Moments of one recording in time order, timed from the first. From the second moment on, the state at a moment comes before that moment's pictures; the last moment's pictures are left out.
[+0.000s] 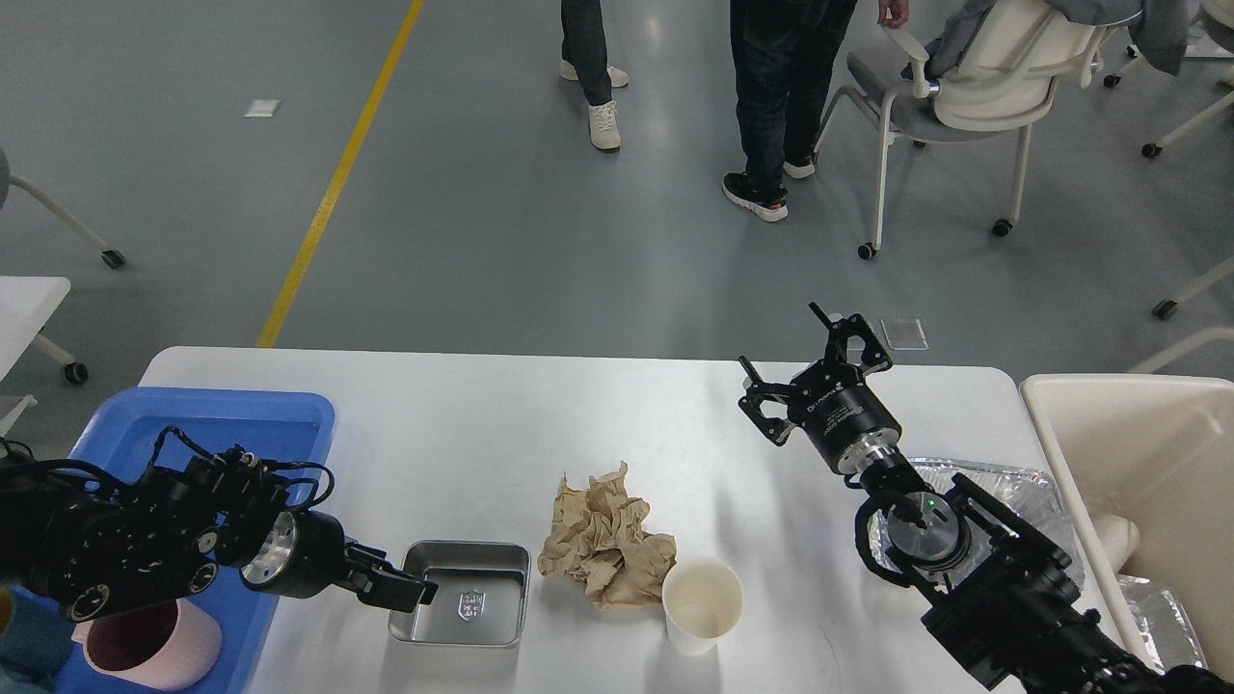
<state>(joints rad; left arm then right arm) -1.07 0.51 0.56 -1.07 1.24 -0.18 -0.36 0.48 -0.06 1.01 0.78 0.04 0.40 0.16</state>
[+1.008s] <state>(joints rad) -1.07 0.51 0.62 -1.01 1.31 -0.19 -0.44 0.48 -0.06 1.01 0.78 0.04 0.40 0.16</state>
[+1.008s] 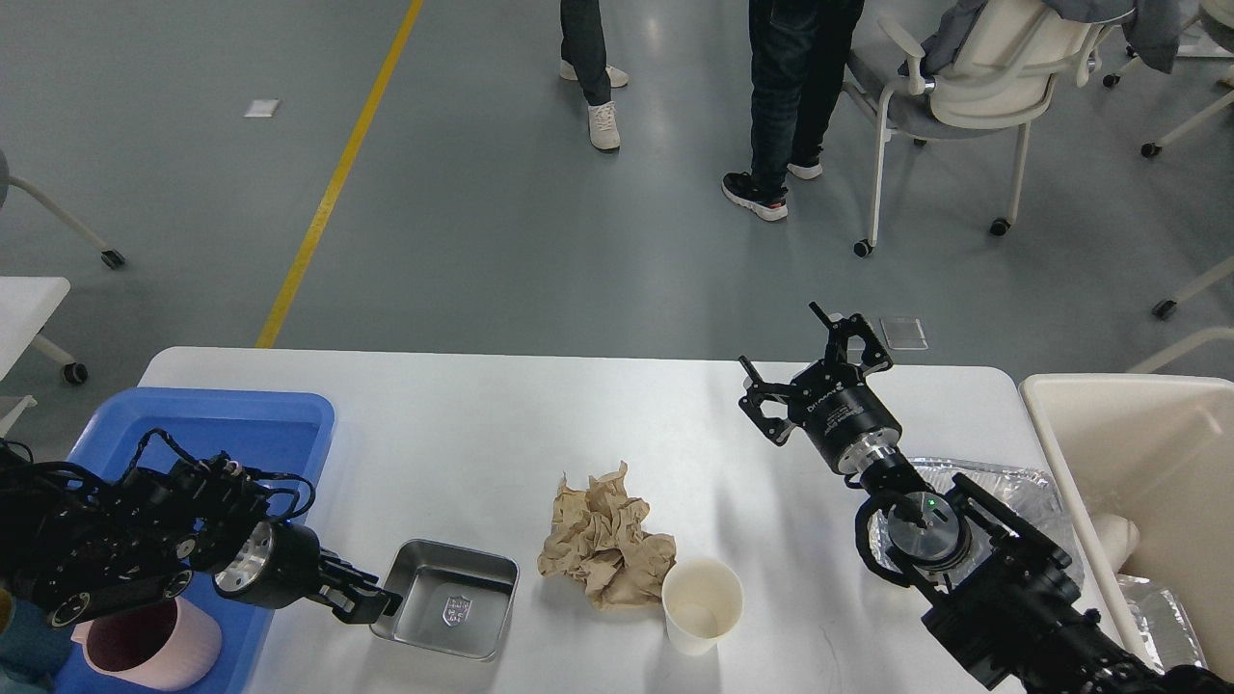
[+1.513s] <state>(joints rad) -1.06 0.52 0.62 -1.00 1.35 -0.19 -0.52 0.48 -0.06 1.01 0.77 0.04 0.40 0.16</state>
